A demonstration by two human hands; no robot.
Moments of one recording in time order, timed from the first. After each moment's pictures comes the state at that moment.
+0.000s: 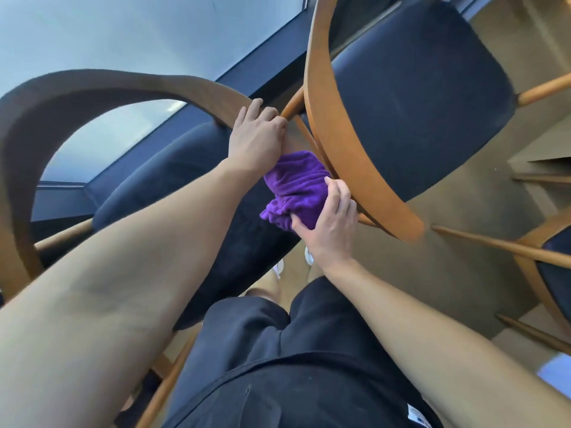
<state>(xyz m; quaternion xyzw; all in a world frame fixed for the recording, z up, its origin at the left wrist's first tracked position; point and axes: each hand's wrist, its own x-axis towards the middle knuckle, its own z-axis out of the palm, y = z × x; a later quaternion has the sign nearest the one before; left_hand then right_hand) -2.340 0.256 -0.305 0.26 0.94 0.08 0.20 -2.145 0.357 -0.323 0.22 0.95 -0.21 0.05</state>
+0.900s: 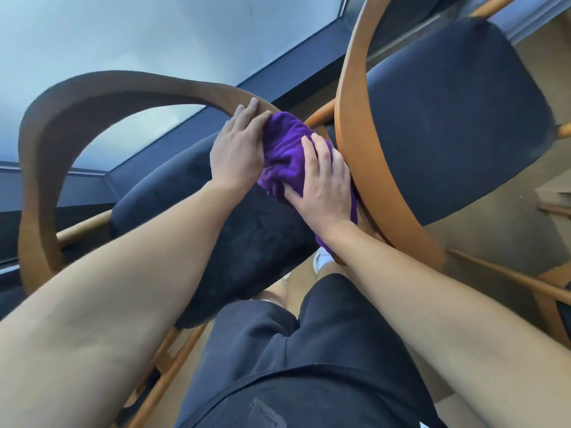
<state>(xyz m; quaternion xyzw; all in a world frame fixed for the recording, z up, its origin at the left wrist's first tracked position) -2.348 0.198 -0.318 0.10 0.96 0.20 0.14 -2.251 0.347 -0.343 0.05 0.99 -0.14 0.04</state>
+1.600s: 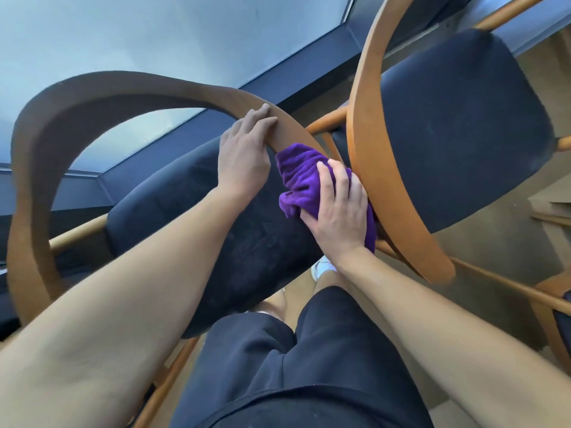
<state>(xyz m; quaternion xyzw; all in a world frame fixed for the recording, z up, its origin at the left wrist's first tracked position) -2.356 0.189 -0.317 0.10 0.95 0.26 0.12 -2.228 0.348 -0.341 0.05 0.99 -0.09 0.05</state>
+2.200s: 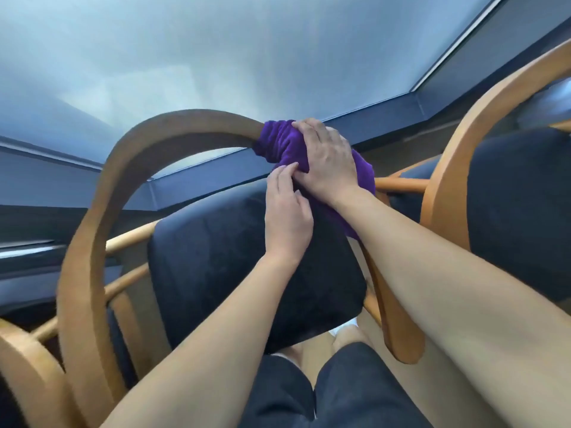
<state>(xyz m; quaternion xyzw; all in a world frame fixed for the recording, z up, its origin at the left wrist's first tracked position) -2.348 0.158 -0.309 -0.14 0.88 0.44 0.02 -2.438 0.242 -0.335 -0.13 0.97 -0.19 0.11</state>
